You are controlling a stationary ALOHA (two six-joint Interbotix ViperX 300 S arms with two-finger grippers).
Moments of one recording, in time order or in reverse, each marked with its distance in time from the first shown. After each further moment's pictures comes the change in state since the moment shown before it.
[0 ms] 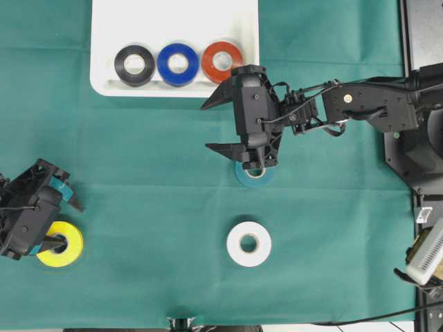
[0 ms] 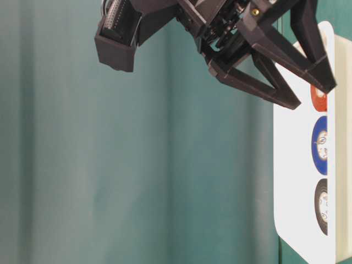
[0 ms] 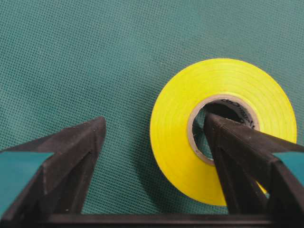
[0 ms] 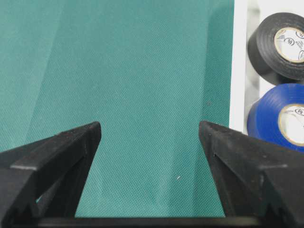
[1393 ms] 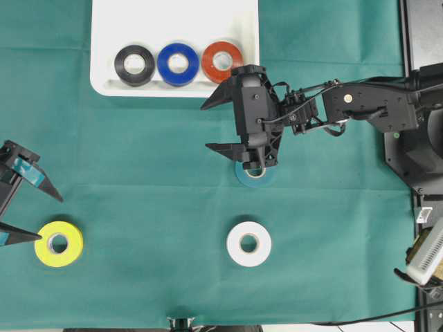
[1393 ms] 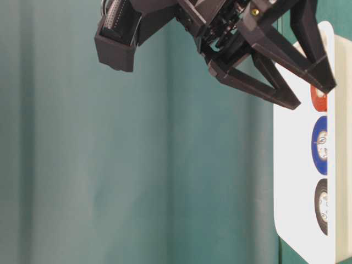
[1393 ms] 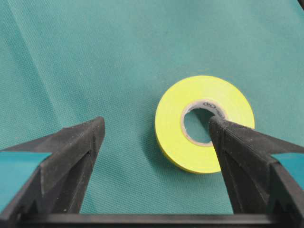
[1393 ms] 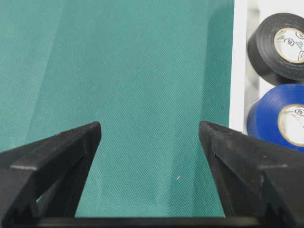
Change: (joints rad) left arm 0.009 -0.368 0.083 0.000 0.127 0.008; right arm 0.000 -0.002 0.000 0.000 -0.002 0.000
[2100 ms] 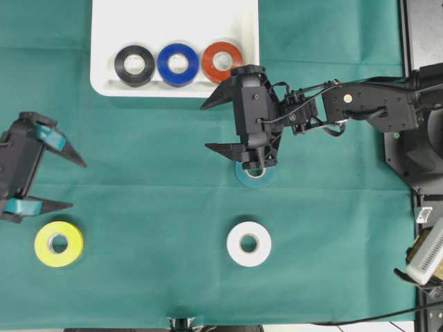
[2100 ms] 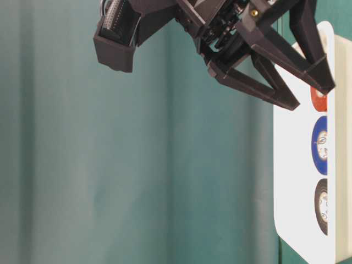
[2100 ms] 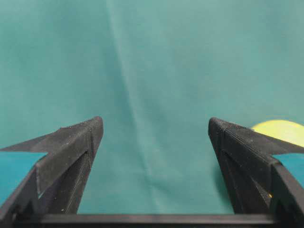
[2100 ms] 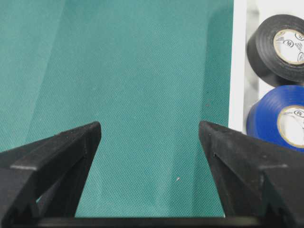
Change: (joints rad) left arm 0.176 0.014 -0.052 0.000 0.012 -0.006; right arm 0.000 0.000 -0.002 0.000 0.002 -0.002
